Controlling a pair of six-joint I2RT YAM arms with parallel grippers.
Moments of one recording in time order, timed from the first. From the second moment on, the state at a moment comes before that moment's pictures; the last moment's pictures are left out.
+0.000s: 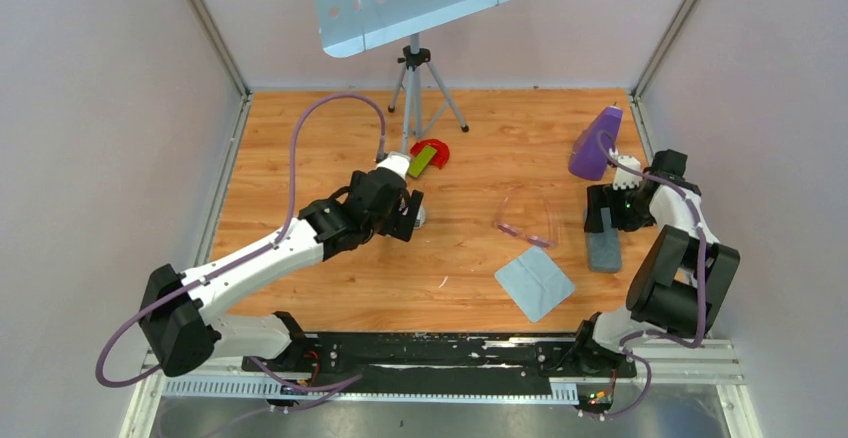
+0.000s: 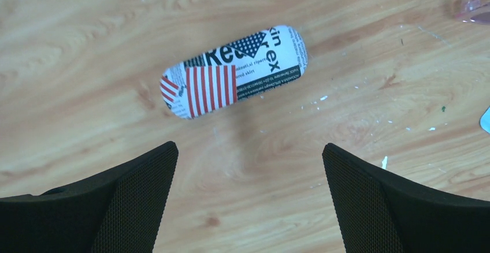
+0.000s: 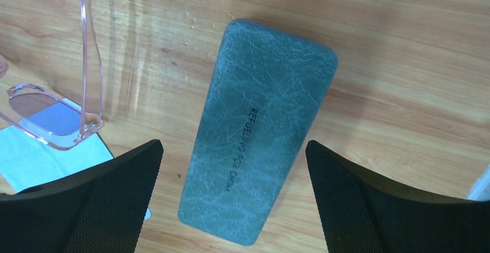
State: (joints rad) left arm -0.83 1.22 0.98 -0.51 -0.42 -0.26; right arm -0.42 1.46 0.96 -0.68 -0.38 -0.54
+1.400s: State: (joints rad) left arm -0.87 0.98 0.80 -0.41 -0.37 -0.49; right arm -0.19 1.36 1.42 -1.41 -0.98 -0.98
